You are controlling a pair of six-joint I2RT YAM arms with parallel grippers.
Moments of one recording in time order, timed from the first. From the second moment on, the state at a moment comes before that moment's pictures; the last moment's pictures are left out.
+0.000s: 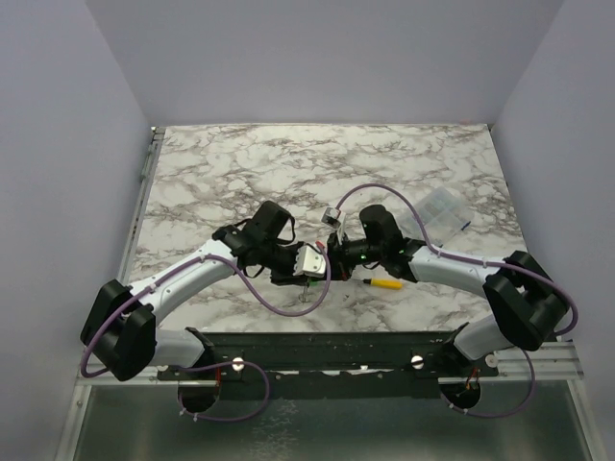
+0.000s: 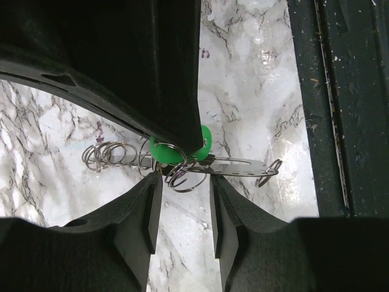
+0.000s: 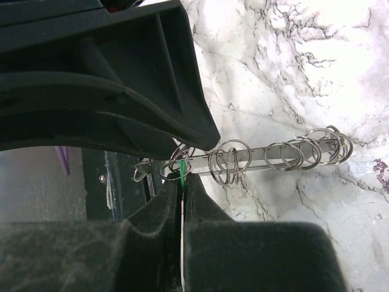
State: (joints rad) left arm -0.68 1.30 0.89 -0.59 0.66 0.93; right arm 0.73 1.48 0.71 0.24 -0.77 0.21
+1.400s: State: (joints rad) left arm -0.60 1.03 0.45 0.09 0.46 -0.07; right arm 0.70 1.60 0.73 0.22 -0.73 0.26
